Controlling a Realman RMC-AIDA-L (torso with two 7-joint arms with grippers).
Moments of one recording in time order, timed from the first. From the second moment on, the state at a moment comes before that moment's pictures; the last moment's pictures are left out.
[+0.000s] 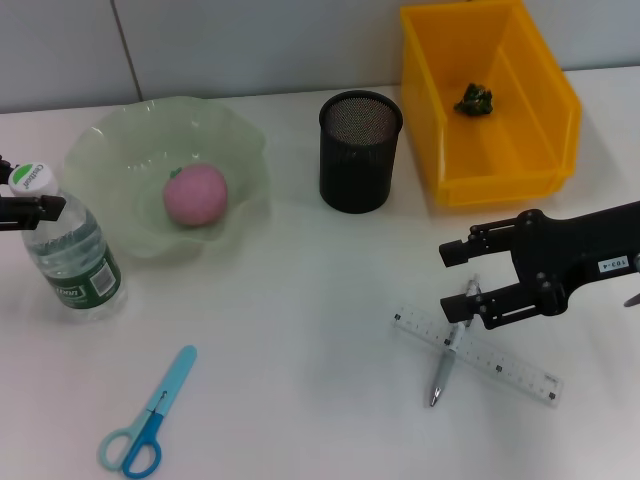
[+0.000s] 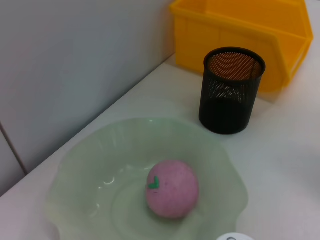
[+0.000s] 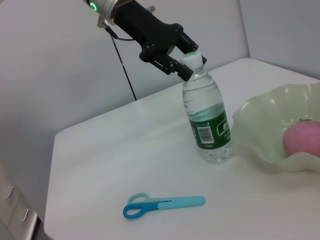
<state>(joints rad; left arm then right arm) -0.59 -2.03 0.70 1.38 2.43 1.75 -1.90 0.57 1.98 -0.74 -0.79 -2.11 -1.81 1.53</state>
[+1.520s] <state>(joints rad) -0.51 -1.94 0.60 1.23 1.83 1.89 -1.86 0.58 1.98 -0.74 -0.79 -2.11 -1.81 1.53</state>
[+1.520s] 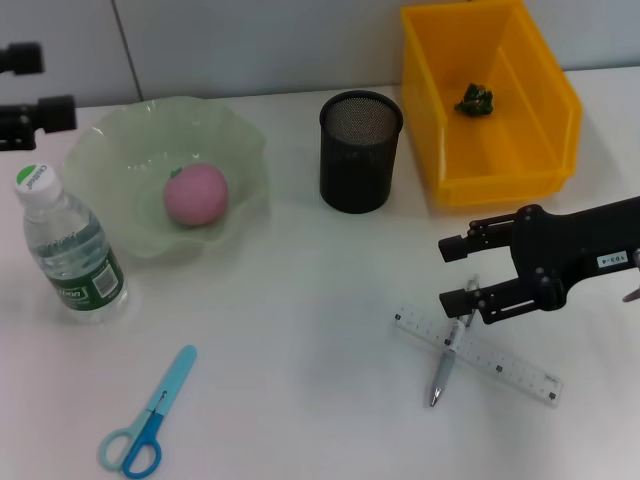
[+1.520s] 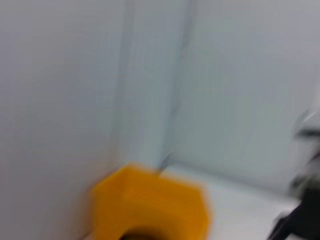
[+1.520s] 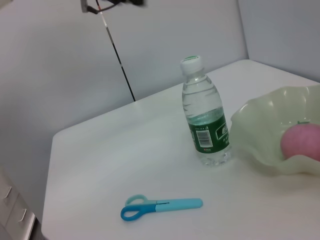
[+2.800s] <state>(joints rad) -0.53 -2.07 1.11 0.73 1.70 1.67 -1.39 0.59 1.95 -0.74 -0.79 -2.11 -1.85 1.59</state>
